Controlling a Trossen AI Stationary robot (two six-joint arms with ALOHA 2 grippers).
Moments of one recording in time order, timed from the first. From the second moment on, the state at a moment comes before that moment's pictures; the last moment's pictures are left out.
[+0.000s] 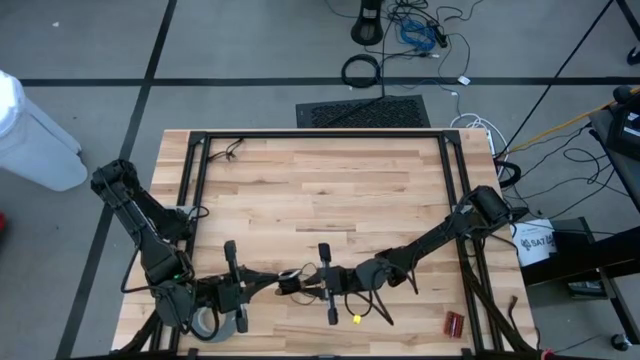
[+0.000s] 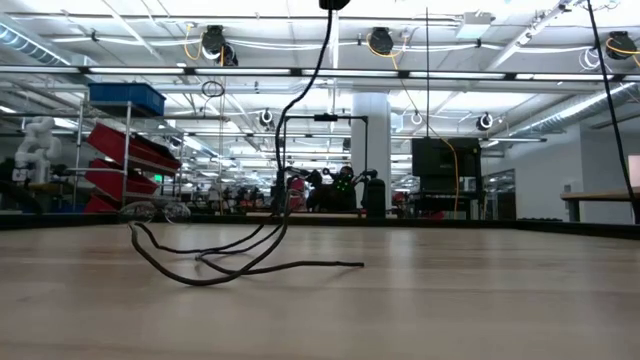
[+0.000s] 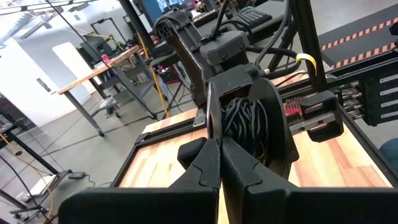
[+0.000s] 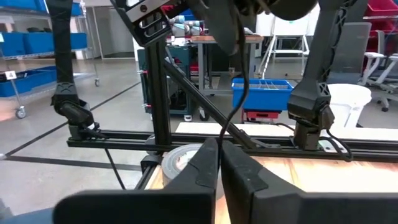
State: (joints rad) left arm -0.90 1.38 1.13 0.02 -1.08 0.21; right arm 0.47 1.91 1.14 0.80 0.34 0.05
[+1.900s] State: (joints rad) left arm -0.90 1.40 1.13 -0.12 -1.46 0.37; right arm 0.60 1.82 1.14 0.77 0.44 -0.06
